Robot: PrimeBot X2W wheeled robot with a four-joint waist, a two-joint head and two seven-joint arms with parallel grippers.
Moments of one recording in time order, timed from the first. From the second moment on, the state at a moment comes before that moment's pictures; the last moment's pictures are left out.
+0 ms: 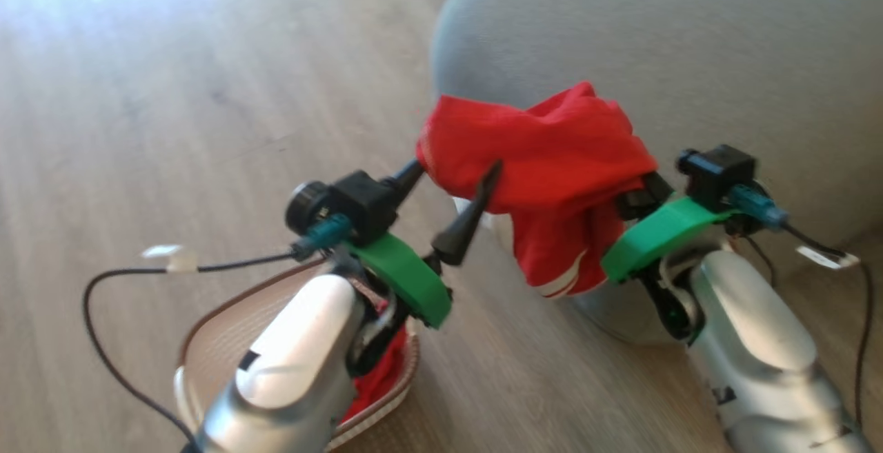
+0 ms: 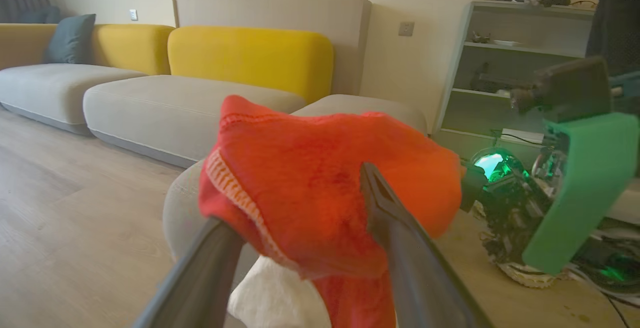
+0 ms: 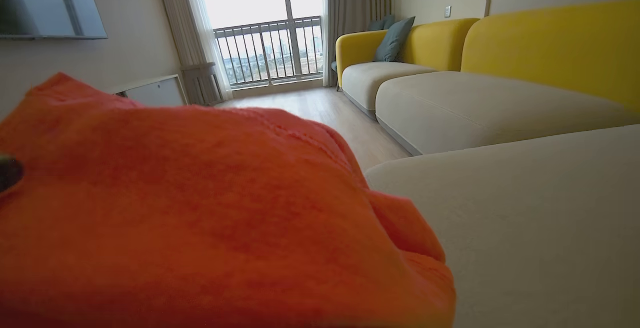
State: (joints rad) left arm -0.52 0.04 -0.61 0.37 -0.44 -0.13 -0.26; right arm -0.50 -0.14 0.34 0.52 0.39 0.13 -0.26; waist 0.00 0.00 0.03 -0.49
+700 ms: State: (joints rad) left arm -0.56 0.05 -0.75 0.35 -0.51 -0.13 -0.26; right arm -0.29 -0.14 0.07 0.30 0.28 0.13 -0.26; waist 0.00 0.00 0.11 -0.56
